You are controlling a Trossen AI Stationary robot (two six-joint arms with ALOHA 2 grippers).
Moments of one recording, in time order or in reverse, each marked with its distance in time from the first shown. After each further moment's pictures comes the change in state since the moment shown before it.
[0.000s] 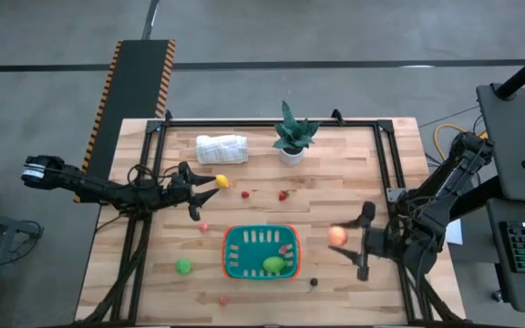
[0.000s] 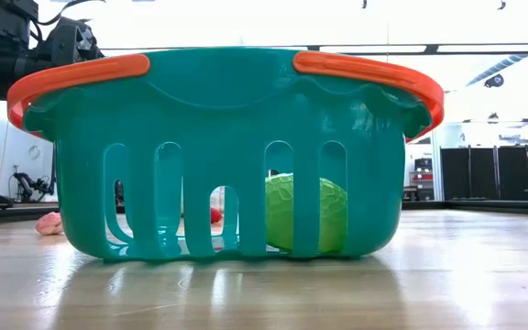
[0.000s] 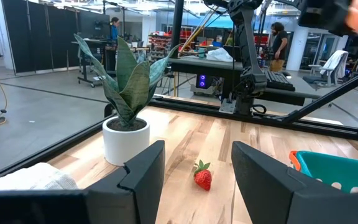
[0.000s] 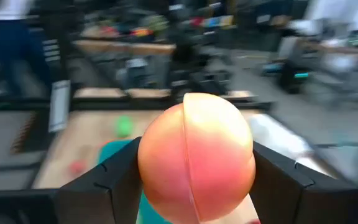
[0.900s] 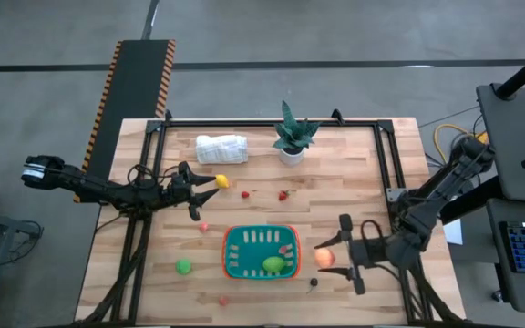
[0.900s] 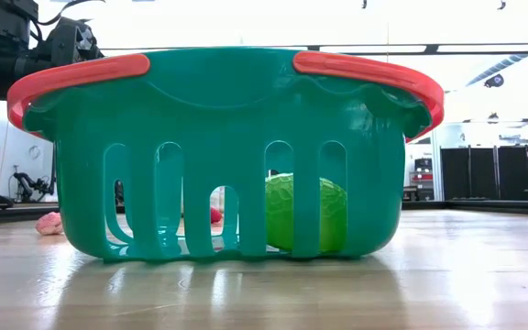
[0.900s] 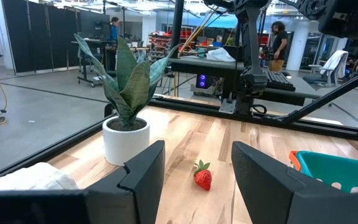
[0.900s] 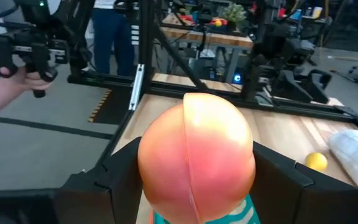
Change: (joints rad) left arm 0.000 0.000 0.000 0.000 0.000 -0.001; right arm -0.121 0.075 0.000 0.134 -0.417 -0.121
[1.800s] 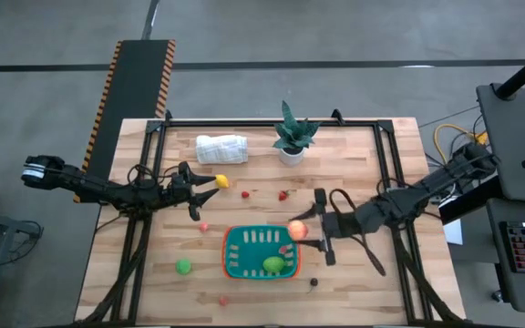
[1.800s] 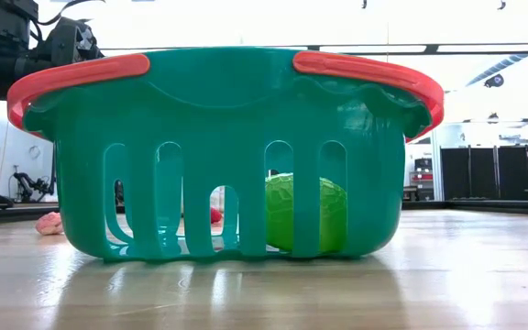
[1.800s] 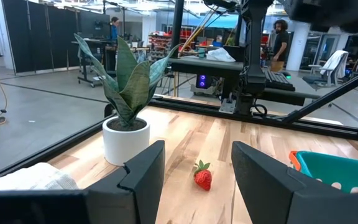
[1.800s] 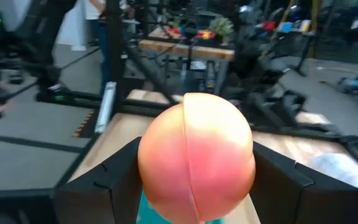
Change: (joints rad) left arm 0.000 0.000 0.000 0.000 0.000 0.000; right arm -0.324 0.051 0.032 0.132 -0.286 -0.130
